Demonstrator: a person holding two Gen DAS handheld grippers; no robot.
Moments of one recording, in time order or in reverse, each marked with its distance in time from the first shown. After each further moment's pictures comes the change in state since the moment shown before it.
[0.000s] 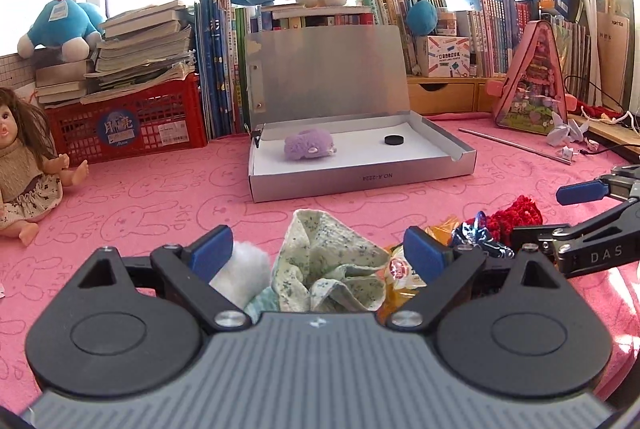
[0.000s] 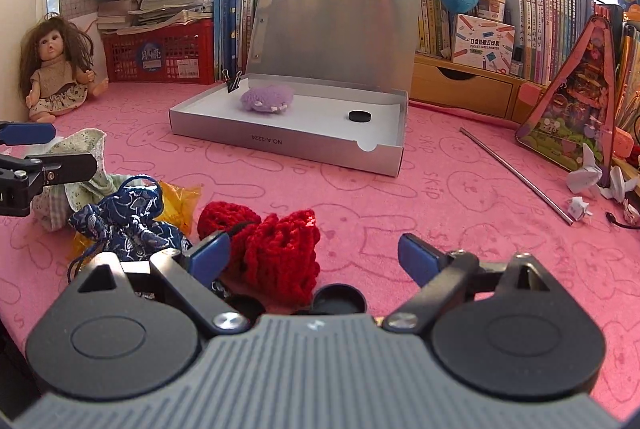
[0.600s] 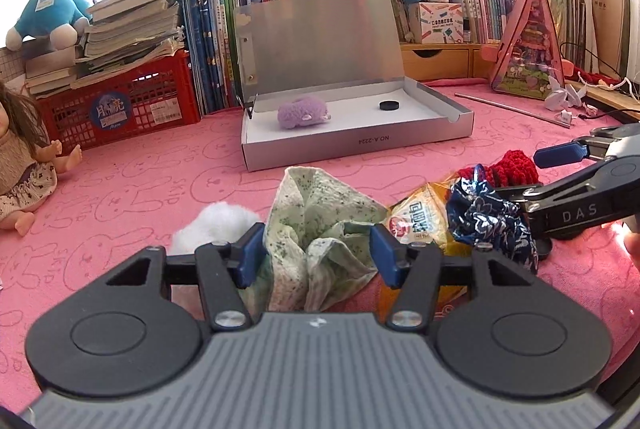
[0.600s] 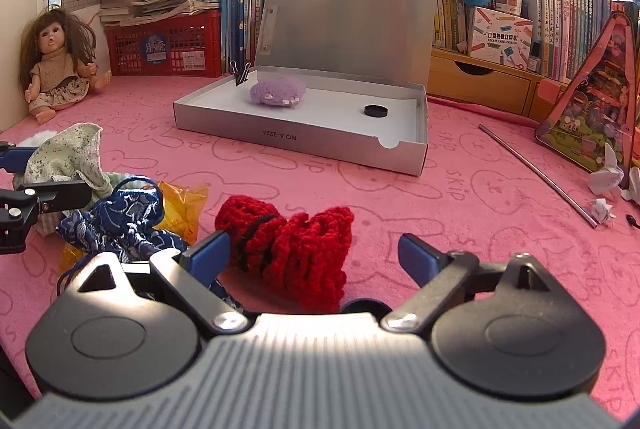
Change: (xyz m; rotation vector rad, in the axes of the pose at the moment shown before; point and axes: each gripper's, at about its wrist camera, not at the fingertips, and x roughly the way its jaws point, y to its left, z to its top) left arm 0.012 0.000 -0.014 0.034 0.085 -0.011; right arm 0.023 0.012 0.004 -0.015 0.010 0.021
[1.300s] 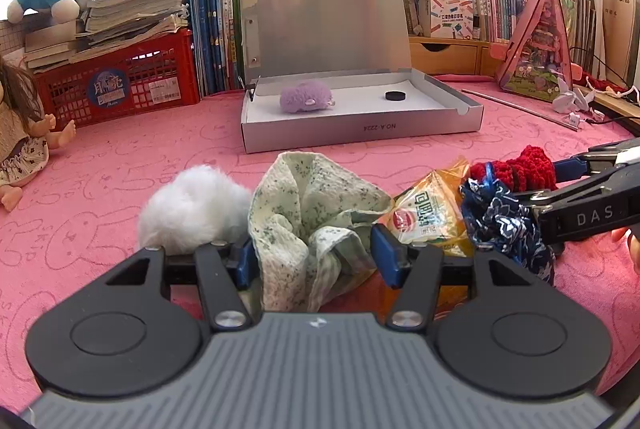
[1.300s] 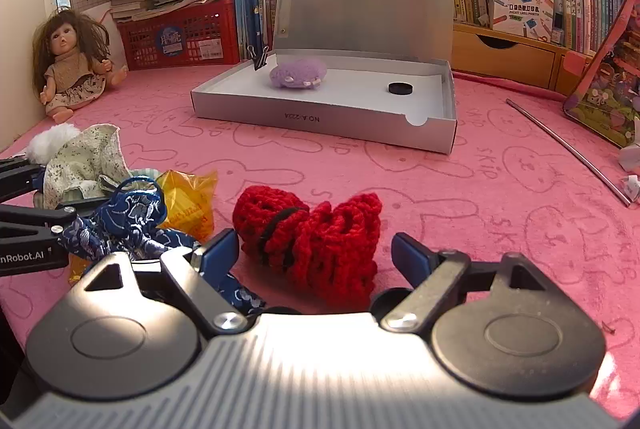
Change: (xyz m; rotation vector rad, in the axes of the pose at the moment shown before) left arm 0.019 0.004 -0.009 -0.054 0.016 -0.003; right arm 0.010 0.000 -0.001 0.049 0.057 0.087
